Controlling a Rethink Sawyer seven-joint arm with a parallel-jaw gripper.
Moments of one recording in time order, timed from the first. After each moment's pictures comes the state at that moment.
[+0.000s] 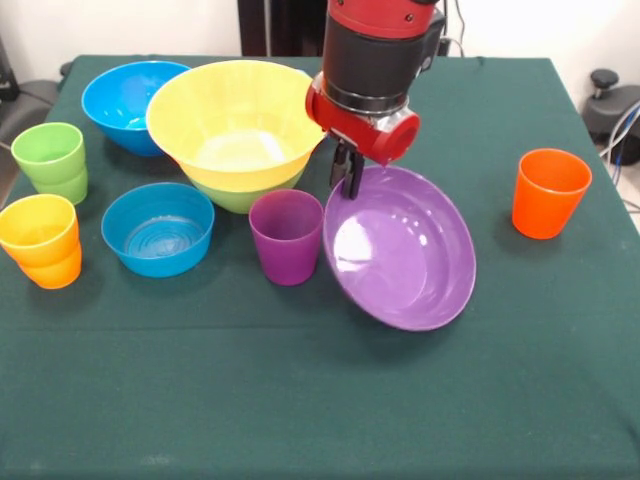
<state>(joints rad) -0.07 -0.43 -0.20 1.45 0.16 0.52 2.25</state>
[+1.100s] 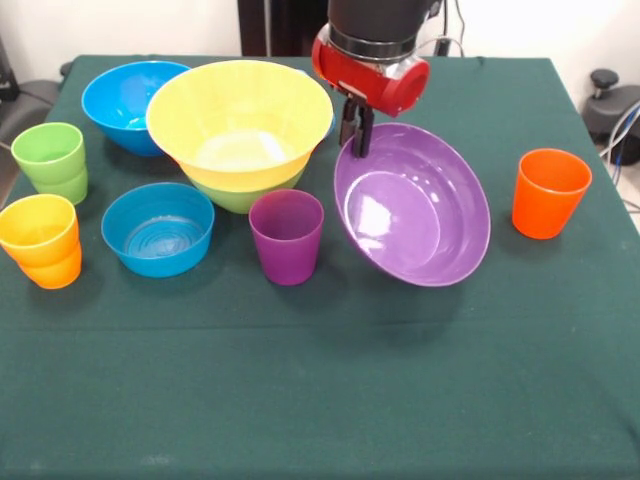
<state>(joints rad) -0.11 -0.56 -0.14 1.57 0.12 0.52 2.25</state>
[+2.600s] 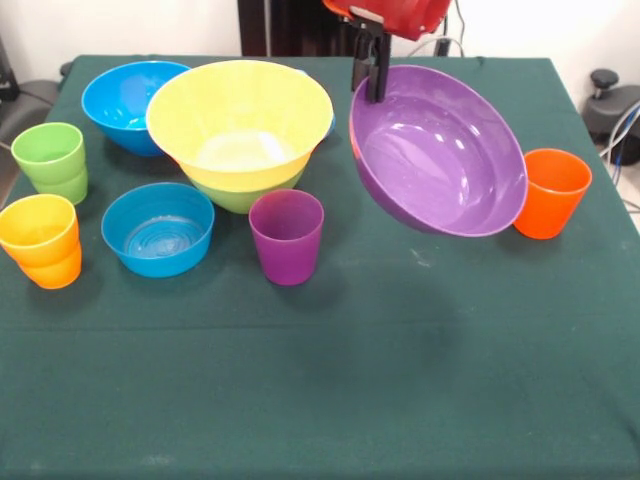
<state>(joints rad) -0.15 -0.73 -0.08 1.61 0.07 0.57 2.25</state>
